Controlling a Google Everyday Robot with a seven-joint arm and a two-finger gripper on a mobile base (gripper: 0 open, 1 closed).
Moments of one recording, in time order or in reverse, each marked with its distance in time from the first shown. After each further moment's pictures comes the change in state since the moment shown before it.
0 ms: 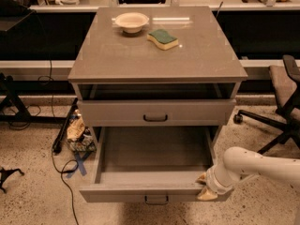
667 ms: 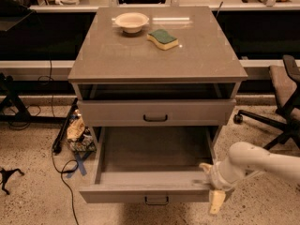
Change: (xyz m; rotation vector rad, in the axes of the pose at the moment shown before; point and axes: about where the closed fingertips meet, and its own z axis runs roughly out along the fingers) arm -0.002 -0.004 -0.020 -0.004 -0.017 -0.040
